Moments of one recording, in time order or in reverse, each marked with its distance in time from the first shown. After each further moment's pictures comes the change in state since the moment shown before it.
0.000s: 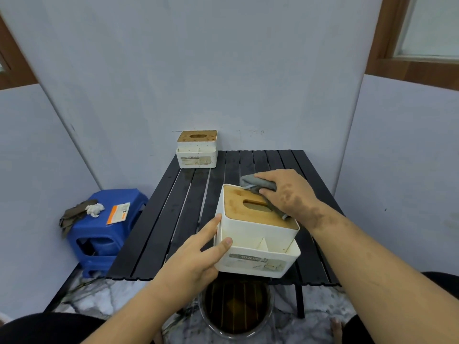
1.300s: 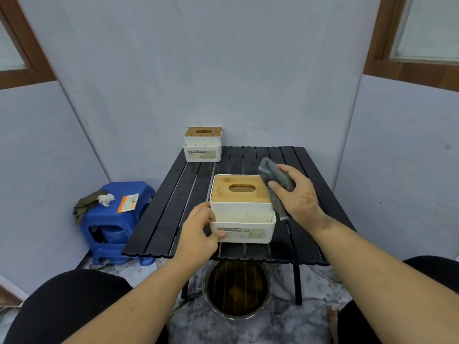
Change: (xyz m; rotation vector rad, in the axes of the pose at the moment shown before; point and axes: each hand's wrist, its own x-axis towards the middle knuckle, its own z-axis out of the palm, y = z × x) left_hand 0.012 0.004 0.022 -0.278 0.297 -0.505; right_hand -0.047 0.023 0.028 0.691 0.286 -0.092
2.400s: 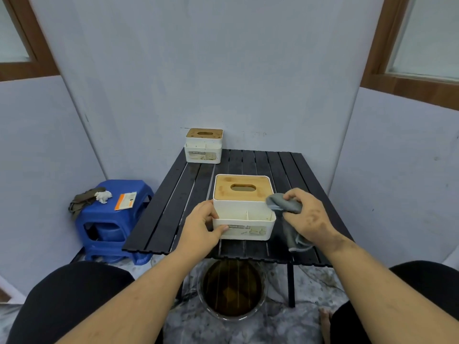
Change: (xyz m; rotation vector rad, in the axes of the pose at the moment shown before) left_hand 0.007 -0.001 -0.001 -0.110 -0.009 -0.051; right_hand -0.032 0.004 -0.020 -0.437 -0.099 0.166
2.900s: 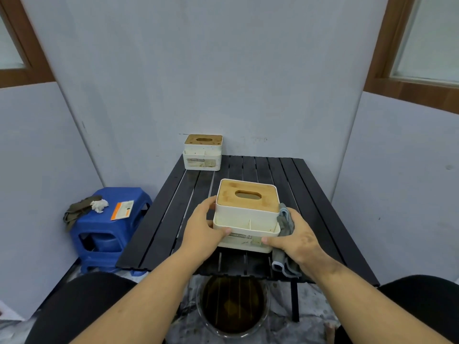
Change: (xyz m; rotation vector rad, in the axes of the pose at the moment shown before) left_hand 0.026 0.035 -0.005 -0.148 -0.060 -0.271; right_hand -0.008 -0.006 0.038 0.589 -0.079 0.294
